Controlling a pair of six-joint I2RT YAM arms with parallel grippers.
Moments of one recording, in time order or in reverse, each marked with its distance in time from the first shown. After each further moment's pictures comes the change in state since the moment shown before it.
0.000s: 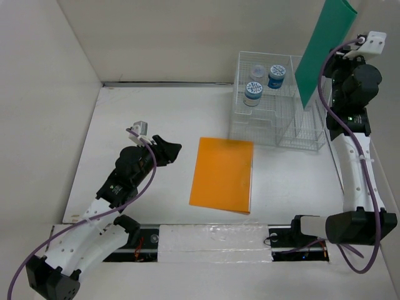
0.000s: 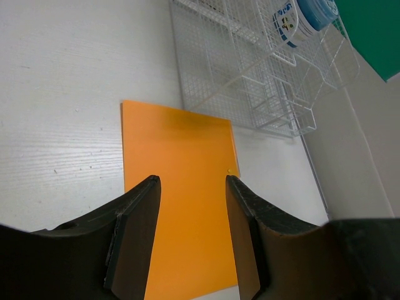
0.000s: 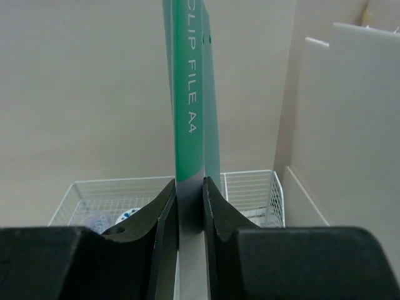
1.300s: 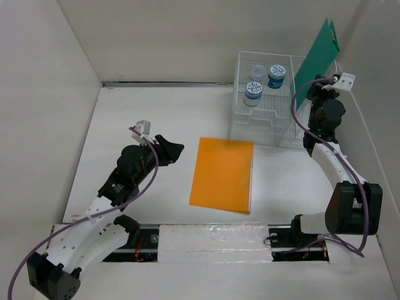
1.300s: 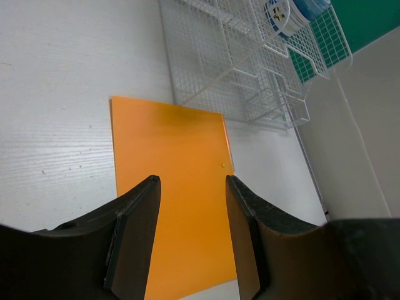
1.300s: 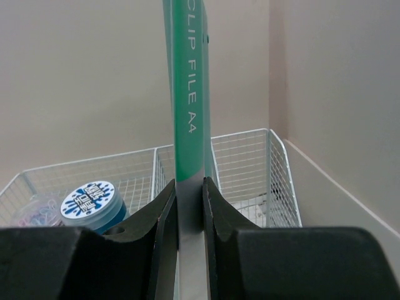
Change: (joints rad) left arm 0.000 0.025 0.000 0.026 0.044 0.000; right arm 0.011 0.066 -0.541 0.666 0.108 0.039
